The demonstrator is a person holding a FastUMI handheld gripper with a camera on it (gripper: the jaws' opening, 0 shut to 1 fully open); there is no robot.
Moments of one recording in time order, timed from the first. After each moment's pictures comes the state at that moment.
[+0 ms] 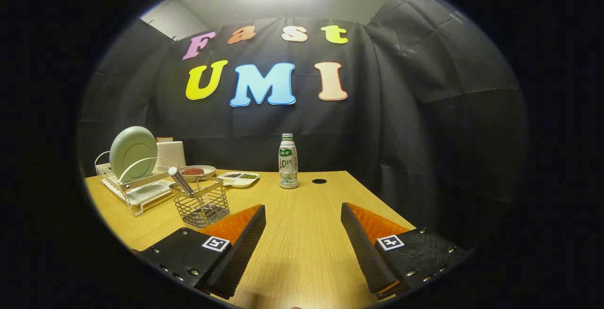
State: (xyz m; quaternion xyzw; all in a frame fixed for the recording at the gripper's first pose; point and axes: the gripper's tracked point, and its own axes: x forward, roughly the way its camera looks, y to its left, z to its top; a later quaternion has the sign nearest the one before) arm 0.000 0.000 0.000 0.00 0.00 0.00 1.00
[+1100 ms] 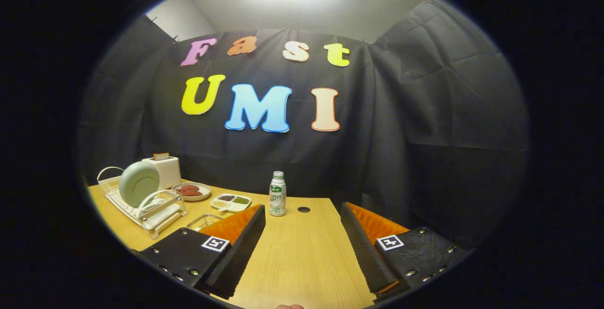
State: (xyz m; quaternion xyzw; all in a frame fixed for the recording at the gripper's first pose) arm -0.074 0.011 0.165 -0.04 -0.02 -0.01 1.00
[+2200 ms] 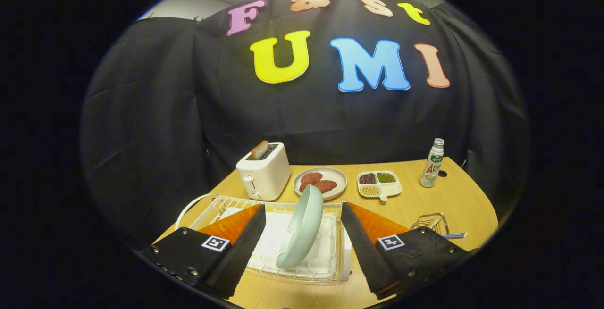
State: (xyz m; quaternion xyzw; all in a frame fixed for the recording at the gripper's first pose) arm 0.037 0.444 0.142 0.03 0.18 0.11 0.98
